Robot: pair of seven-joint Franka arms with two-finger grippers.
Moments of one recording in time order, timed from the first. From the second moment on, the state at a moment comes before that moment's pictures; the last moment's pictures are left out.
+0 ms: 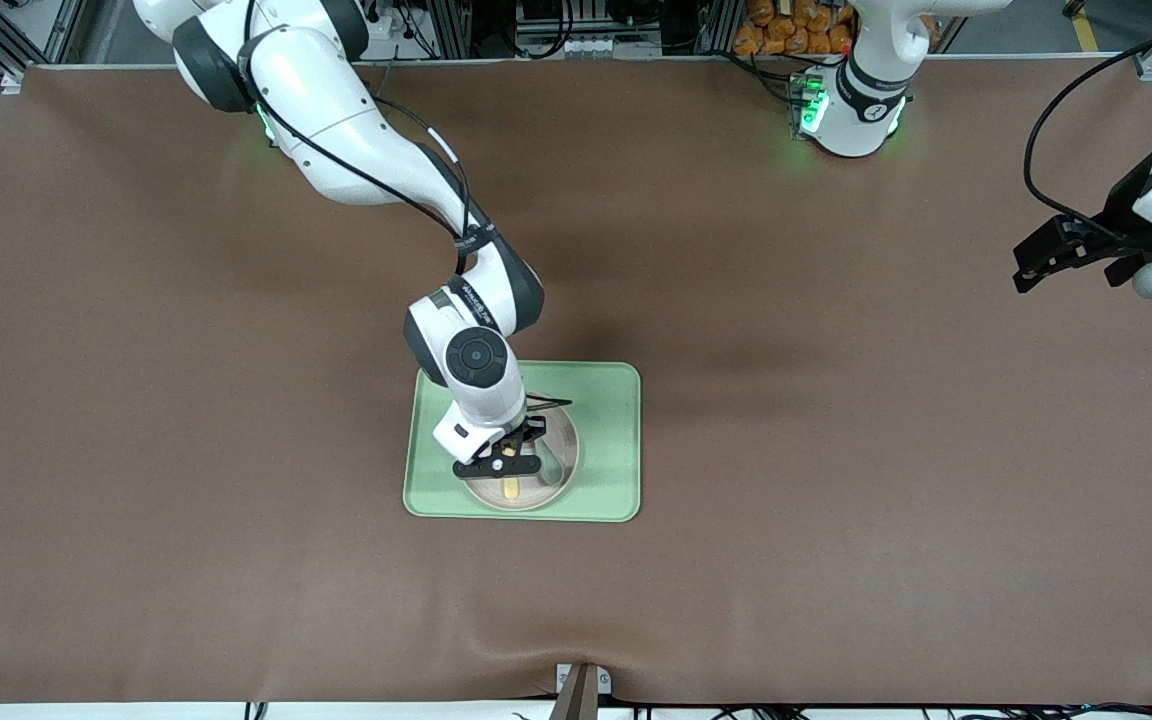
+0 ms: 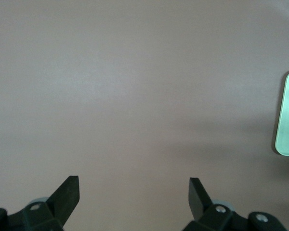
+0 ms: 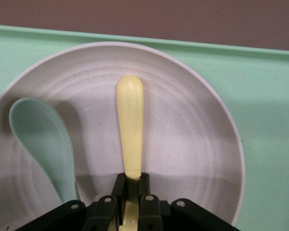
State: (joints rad) left arm -0.09 -0.04 0.01 -1.65 0.03 1.69 -0.14; right arm 0.63 0.92 -0.07 -1.30 0.00 2.26 0.54
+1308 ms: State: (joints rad) left arm -0.09 -0.03 0.01 -1.65 0.03 1.69 -0.14; right arm 0.54 0.79 -0.08 -1.30 0.09 2.13 0.57
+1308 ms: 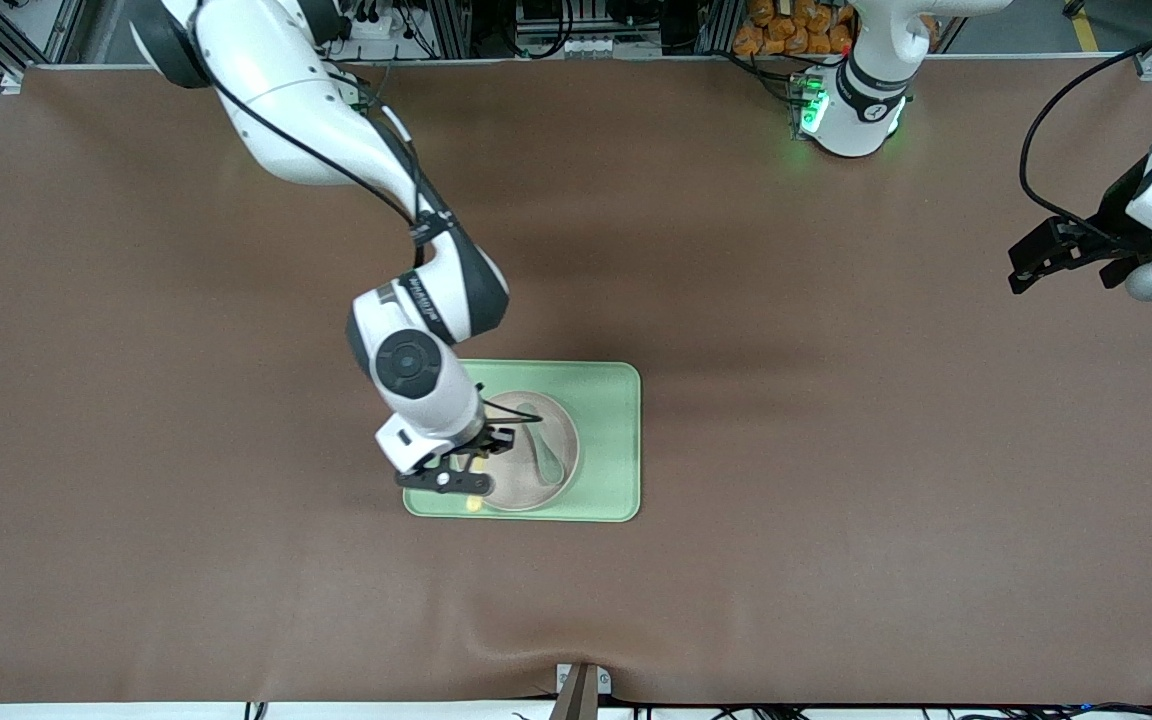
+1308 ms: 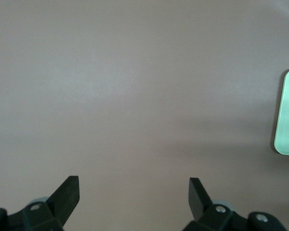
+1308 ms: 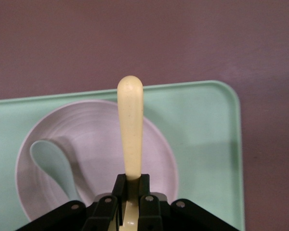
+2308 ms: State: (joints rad) left arm -0.10 -0.02 0.01 -1.65 -0.03 1.69 -0.14; right arm 0.46 0.75 -0.07 -1.54 0.10 2.29 0.45
